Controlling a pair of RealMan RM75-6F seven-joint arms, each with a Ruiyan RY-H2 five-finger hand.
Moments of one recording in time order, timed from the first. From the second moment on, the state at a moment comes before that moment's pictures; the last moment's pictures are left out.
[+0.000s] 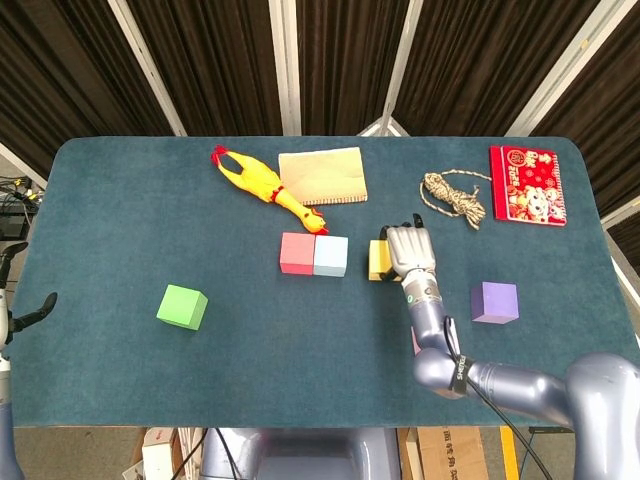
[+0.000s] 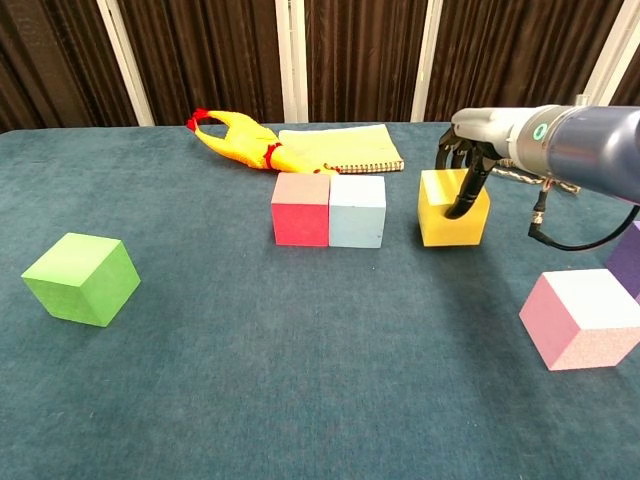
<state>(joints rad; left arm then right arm) -0.16 -1.27 -0.24 -1.55 1.24 1.50 0.00 1.03 -1.58 0.28 -1.44 -0.32 1.06 -0.74</state>
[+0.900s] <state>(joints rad) -0.16 -1.27 -0.25 -1.54 1.23 1.49 0.00 1.07 -1.67 0.32 -1.37 -0.27 1.07 -0.81</state>
